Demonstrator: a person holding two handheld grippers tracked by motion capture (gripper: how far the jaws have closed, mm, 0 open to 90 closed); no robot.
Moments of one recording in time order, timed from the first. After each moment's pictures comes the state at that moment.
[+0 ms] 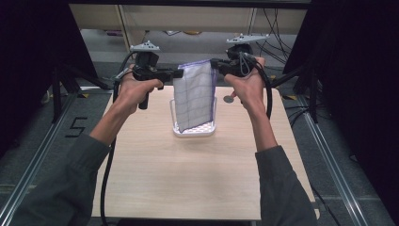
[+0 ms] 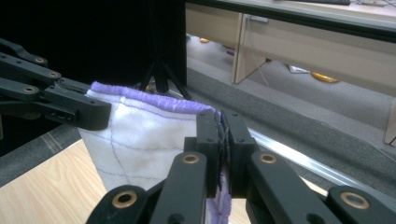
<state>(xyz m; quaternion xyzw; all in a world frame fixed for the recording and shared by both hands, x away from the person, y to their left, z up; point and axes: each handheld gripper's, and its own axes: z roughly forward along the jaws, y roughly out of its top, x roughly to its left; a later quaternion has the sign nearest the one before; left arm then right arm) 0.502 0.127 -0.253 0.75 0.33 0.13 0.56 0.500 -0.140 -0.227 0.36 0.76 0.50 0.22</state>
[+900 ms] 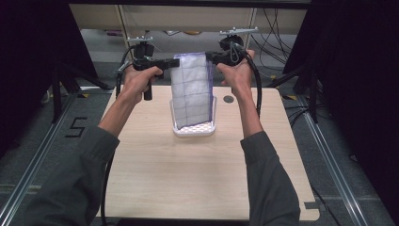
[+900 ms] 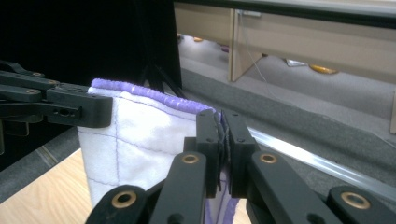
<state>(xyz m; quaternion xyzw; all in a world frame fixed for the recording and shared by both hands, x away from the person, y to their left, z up) 0.555 0.139 -0.272 0.69 0.41 0.10 0.58 0.552 -0.126 -0.239 0.40 0.74 0.50 0.21</state>
